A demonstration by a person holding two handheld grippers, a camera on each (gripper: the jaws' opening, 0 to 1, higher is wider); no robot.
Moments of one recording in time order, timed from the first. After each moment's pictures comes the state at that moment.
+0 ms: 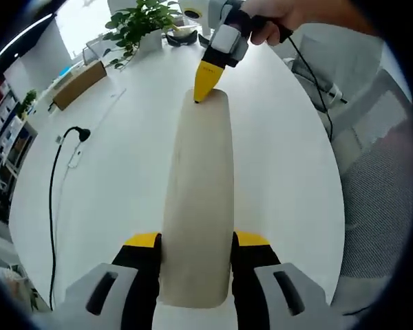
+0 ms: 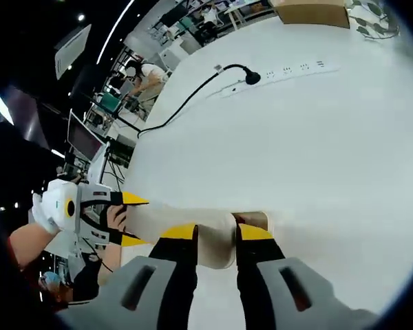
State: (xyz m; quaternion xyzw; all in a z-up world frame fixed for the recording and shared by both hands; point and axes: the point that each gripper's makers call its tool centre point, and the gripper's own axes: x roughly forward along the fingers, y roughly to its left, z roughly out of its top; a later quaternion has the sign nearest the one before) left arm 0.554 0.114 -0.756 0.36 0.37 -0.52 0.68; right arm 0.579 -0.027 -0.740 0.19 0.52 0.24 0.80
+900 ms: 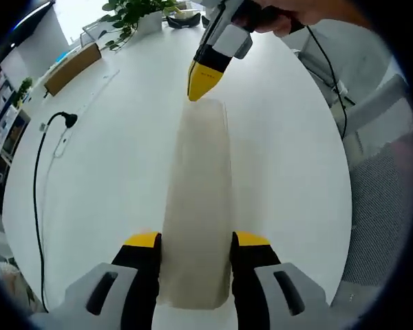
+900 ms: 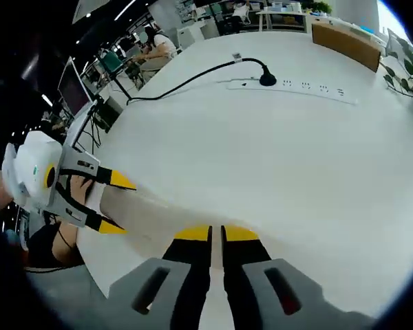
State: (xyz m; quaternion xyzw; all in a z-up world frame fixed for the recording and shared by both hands) left arm 0.546 0.109 -0.791 0.36 0.42 -0.51 0.66; right arm 0.585 -0.031 -0.759 0.05 0.50 0.25 0.83
